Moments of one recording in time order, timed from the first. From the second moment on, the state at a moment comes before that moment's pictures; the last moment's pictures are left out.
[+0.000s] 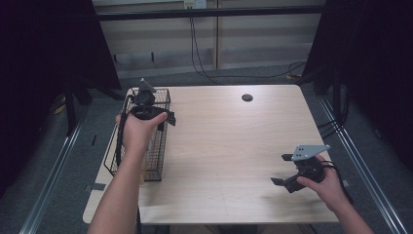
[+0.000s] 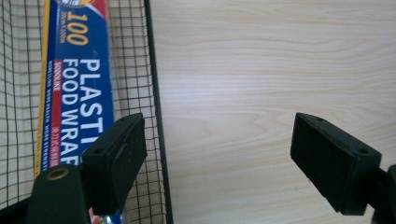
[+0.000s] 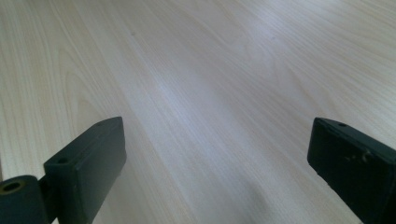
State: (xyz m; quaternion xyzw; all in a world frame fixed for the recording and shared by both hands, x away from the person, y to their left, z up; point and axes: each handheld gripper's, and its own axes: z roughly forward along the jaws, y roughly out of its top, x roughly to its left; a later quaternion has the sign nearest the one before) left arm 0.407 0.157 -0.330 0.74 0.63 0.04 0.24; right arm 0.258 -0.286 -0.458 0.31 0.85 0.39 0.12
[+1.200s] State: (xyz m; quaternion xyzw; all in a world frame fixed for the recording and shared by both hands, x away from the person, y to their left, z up) left arm 0.386 0.089 -0.346 0.78 0.56 0.03 0.28; right arm 0.257 -0.285 -0.457 0.31 0.86 0.40 0.12
